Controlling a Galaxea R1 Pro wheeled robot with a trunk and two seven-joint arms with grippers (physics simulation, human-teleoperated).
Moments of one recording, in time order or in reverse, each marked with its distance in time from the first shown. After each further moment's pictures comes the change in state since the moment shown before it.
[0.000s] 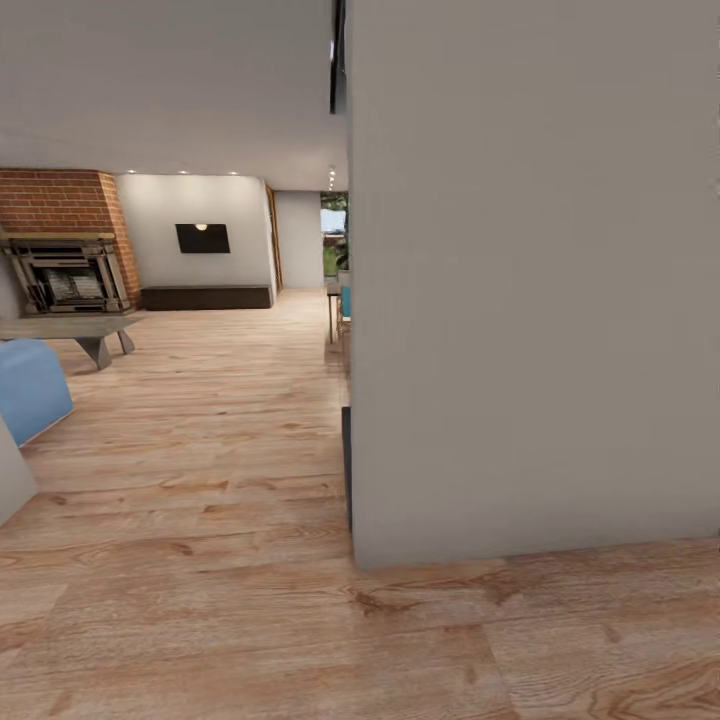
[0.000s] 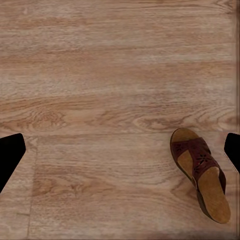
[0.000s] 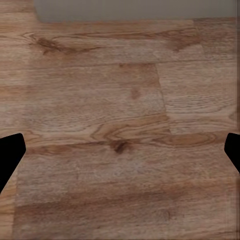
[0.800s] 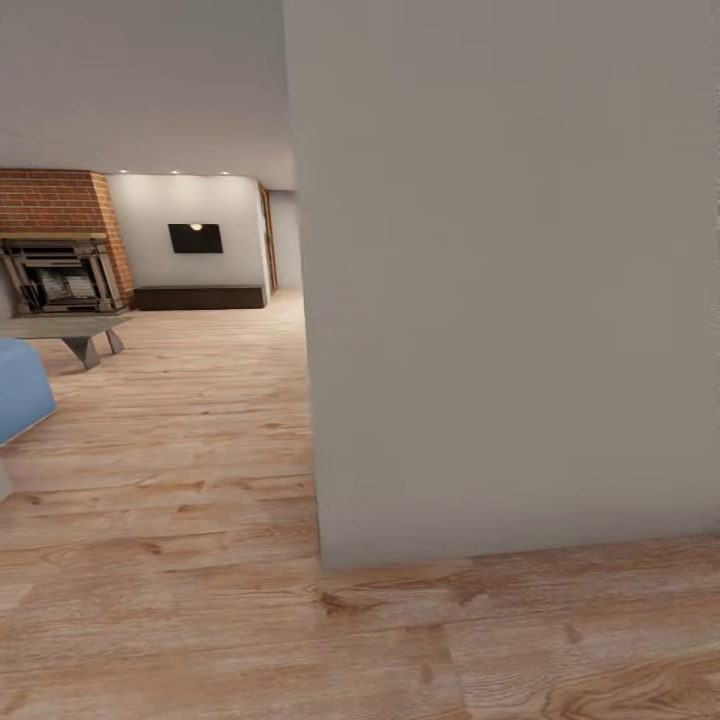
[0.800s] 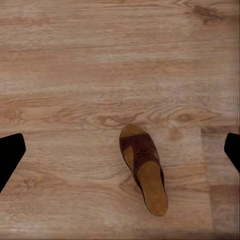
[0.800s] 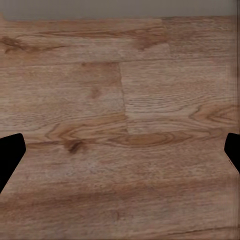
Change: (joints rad) left arm 0.000 0.000 0.000 0.000 0.000 0.000 0.000; right arm 0.000 0.000 0.000 0.000 0.000 0.000 0.000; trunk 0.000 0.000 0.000
